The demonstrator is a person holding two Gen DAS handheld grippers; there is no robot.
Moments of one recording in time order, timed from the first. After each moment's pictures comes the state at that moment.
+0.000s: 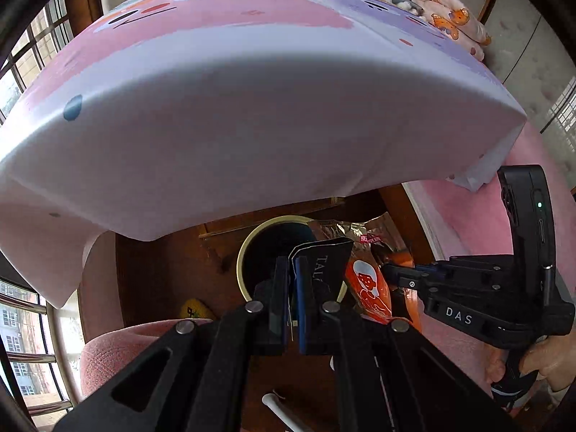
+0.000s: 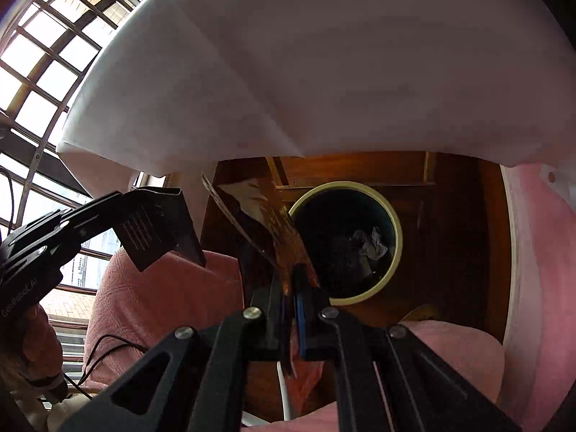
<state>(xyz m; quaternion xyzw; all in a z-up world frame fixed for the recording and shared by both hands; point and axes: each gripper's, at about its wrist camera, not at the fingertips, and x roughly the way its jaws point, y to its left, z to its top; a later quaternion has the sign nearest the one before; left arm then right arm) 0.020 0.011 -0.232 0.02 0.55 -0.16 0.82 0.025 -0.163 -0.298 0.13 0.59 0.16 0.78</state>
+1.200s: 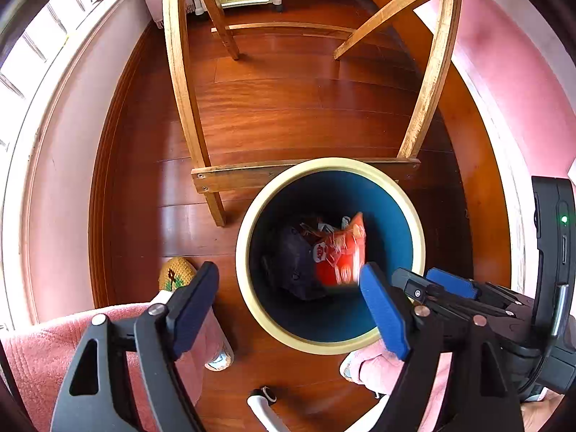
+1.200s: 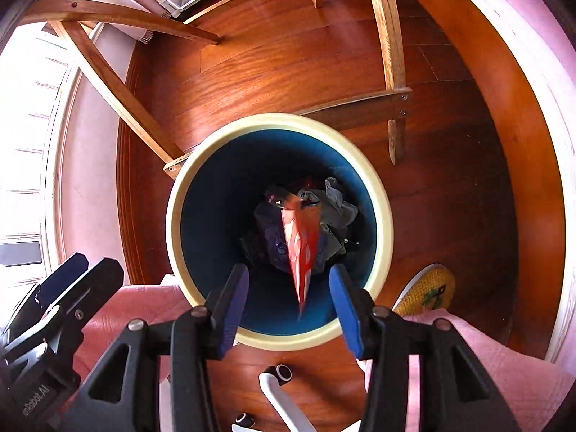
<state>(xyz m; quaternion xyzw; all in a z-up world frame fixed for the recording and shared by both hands) 0.093 -0.004 -0.440 -0.01 0.65 -0.06 0.76 0.087 -0.168 -0.490 0.16 0.69 0.02 0.71</state>
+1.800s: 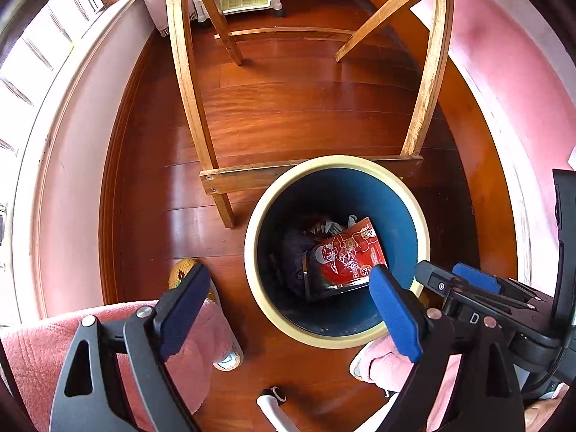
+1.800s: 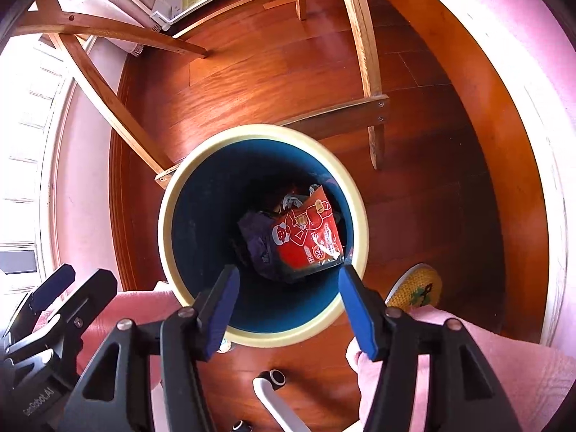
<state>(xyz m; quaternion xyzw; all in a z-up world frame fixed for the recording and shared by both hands) 0.083 -0.002 -0.433 0.01 0.64 -0.06 0.77 0.075 -0.178 -0.473 0.17 0.67 -0.01 0.72</state>
